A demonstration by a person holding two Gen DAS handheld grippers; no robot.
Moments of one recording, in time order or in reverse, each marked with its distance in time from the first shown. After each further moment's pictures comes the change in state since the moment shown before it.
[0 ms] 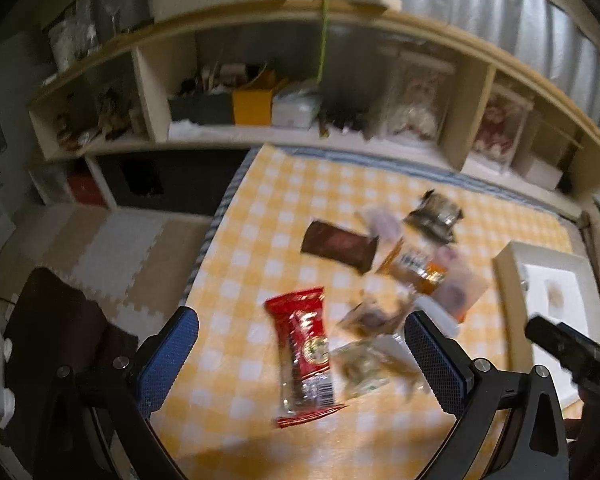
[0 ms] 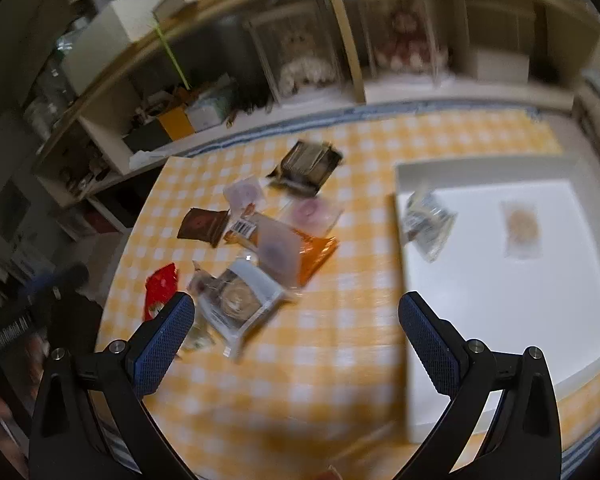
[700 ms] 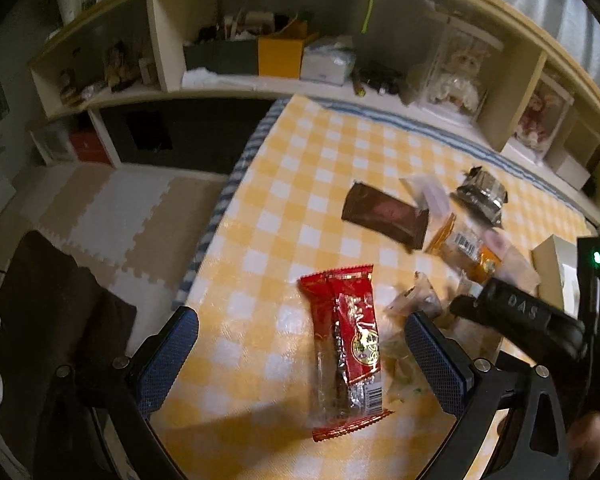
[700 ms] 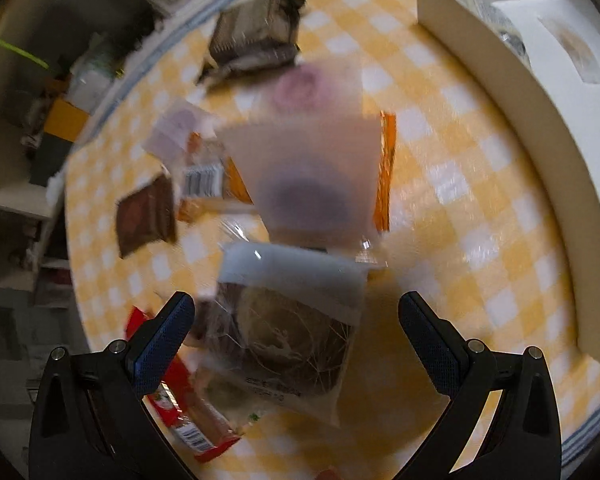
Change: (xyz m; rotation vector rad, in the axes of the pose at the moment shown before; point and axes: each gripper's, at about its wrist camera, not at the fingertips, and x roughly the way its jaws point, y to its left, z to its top) left arm 0.076 0.032 0.010 -0.075 0.134 0.003; right arm 0.139 0.024 -0.007 0.472 0.321 -0.130
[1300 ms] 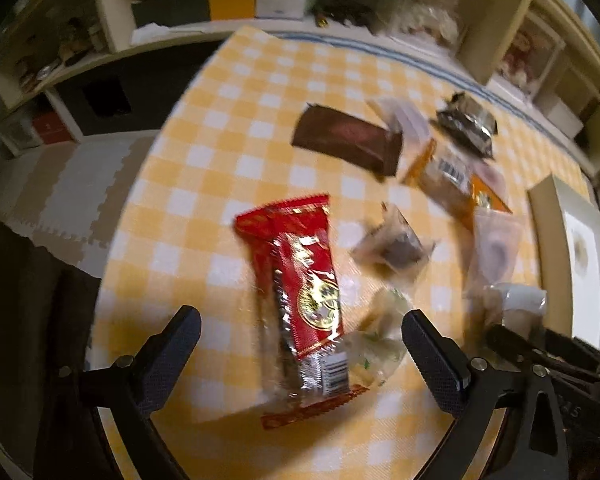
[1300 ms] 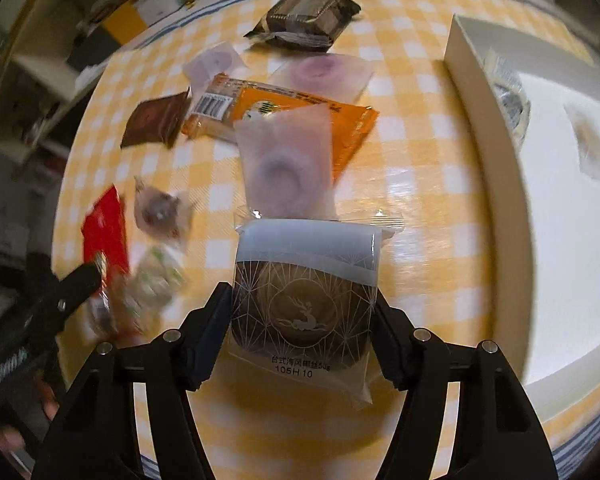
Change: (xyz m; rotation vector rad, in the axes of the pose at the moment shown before) left arm 0.054 -0.032 -0.009 0.083 0.173 -0.038; right arm -0.037 -0.037 -0.026 -0.452 0.012 -0.049
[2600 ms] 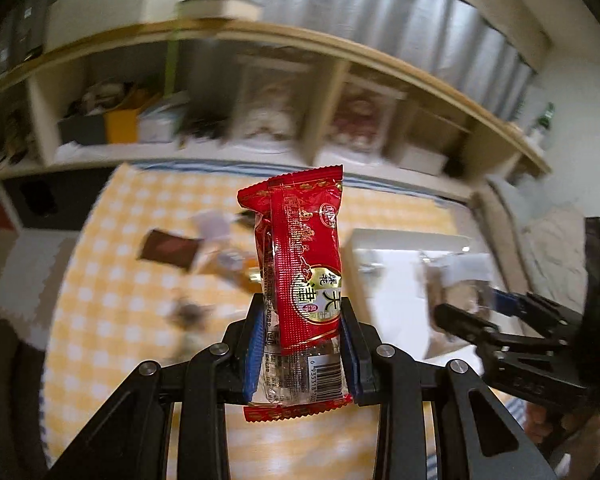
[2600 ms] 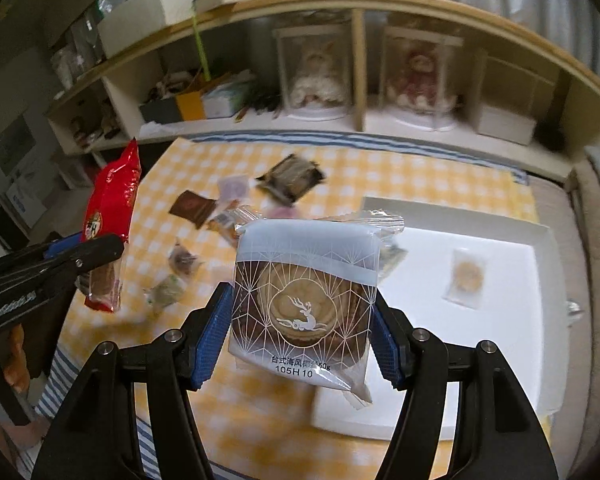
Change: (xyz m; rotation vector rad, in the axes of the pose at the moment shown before) left arm -0.153 -0.115 -0.066 0.171 -0.327 -0.298; right arm -0.158 -0.056 -0.012 -0.255 -0.388 -0.010
